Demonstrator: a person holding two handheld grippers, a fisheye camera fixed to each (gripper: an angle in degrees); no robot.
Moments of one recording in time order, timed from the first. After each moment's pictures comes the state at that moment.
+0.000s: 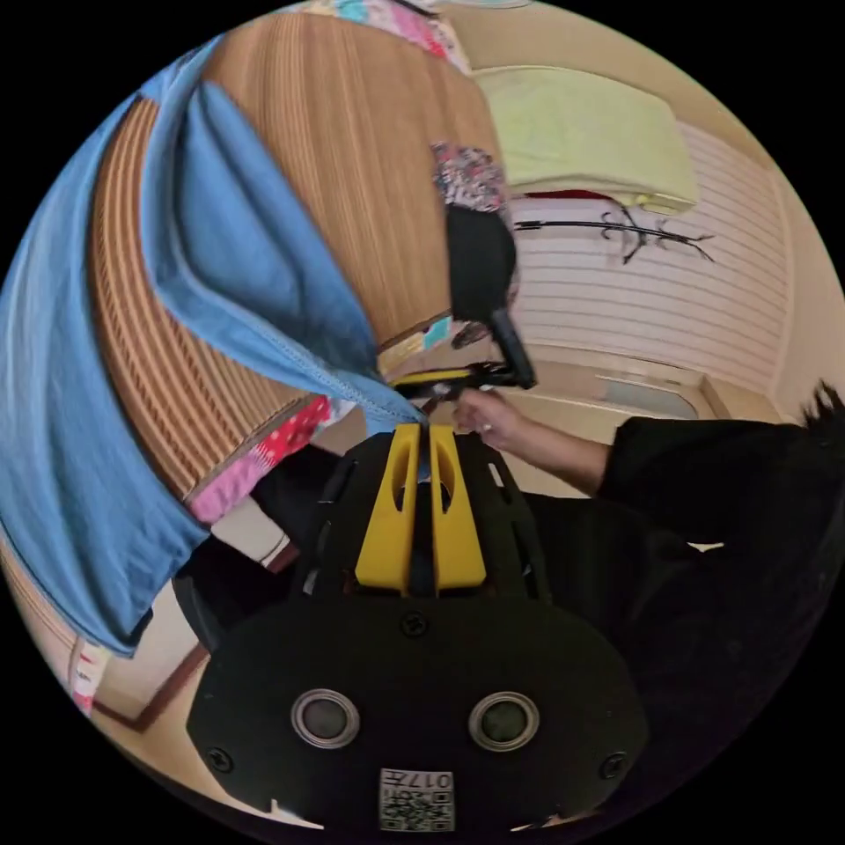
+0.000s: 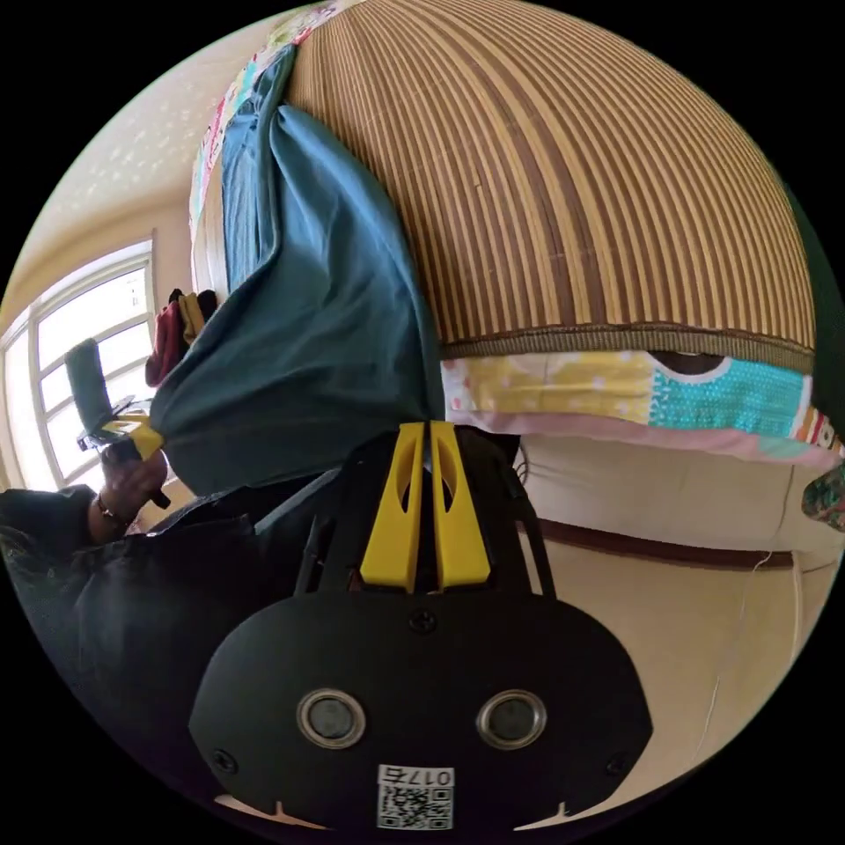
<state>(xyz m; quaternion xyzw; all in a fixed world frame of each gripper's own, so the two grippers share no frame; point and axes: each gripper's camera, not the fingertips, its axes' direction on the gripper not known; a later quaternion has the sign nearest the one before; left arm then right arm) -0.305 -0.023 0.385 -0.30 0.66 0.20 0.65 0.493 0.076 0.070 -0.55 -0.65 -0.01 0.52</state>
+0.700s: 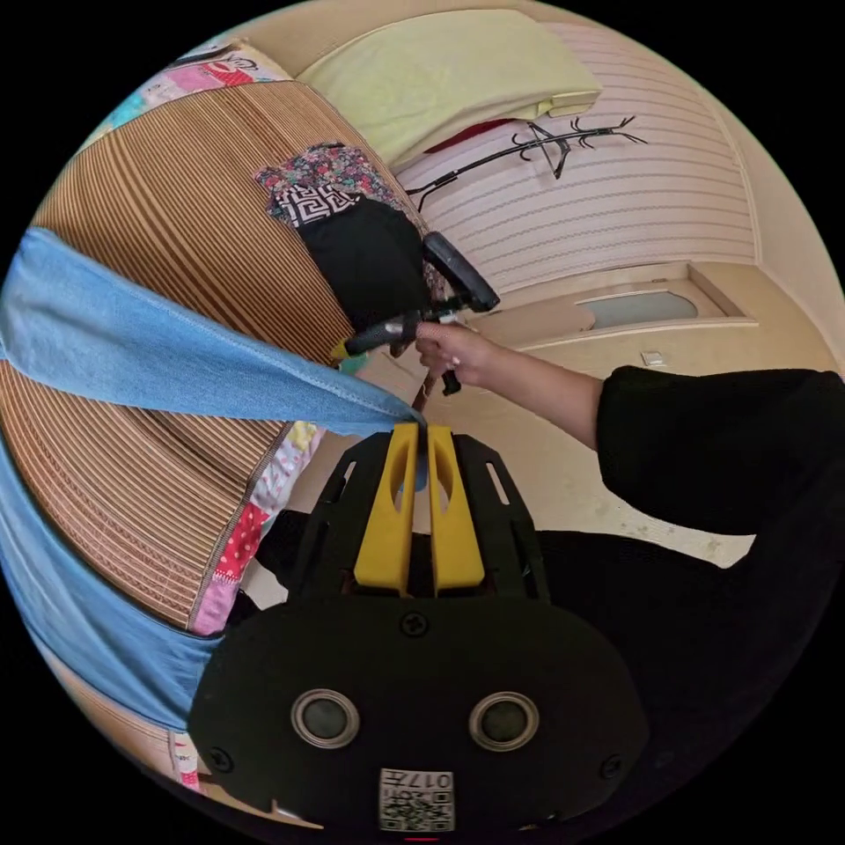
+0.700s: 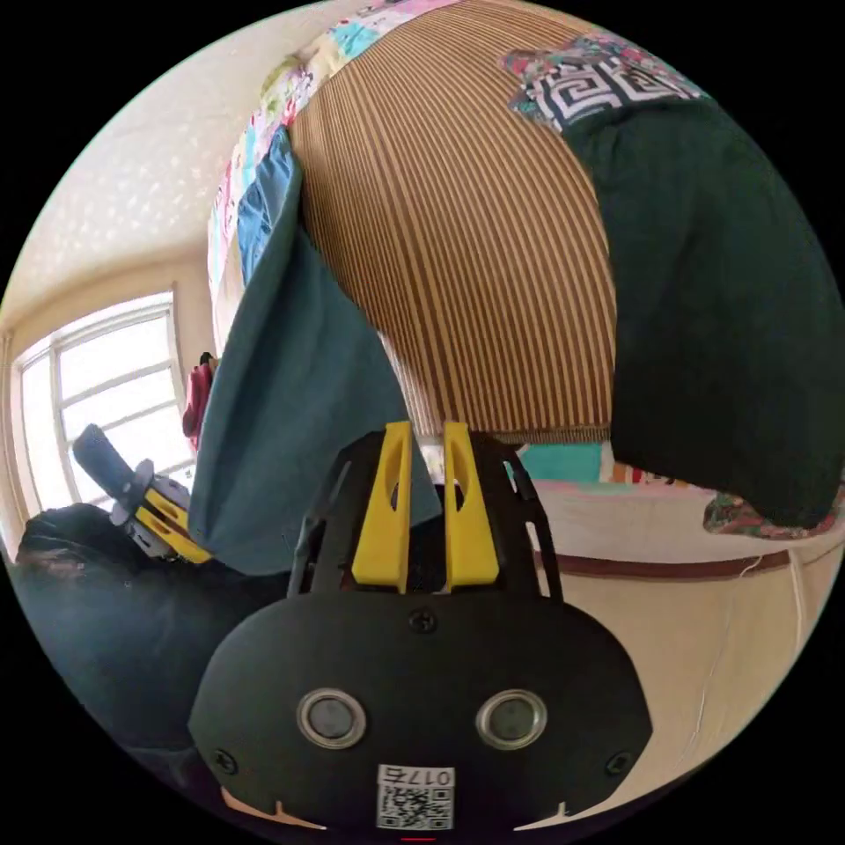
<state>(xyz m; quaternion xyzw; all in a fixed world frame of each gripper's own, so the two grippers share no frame) -0.268 0.016 0.245 -0.23 0.66 0.34 0.63 0.620 0.030 0.175 -0.49 -0.62 0.08 0.61</state>
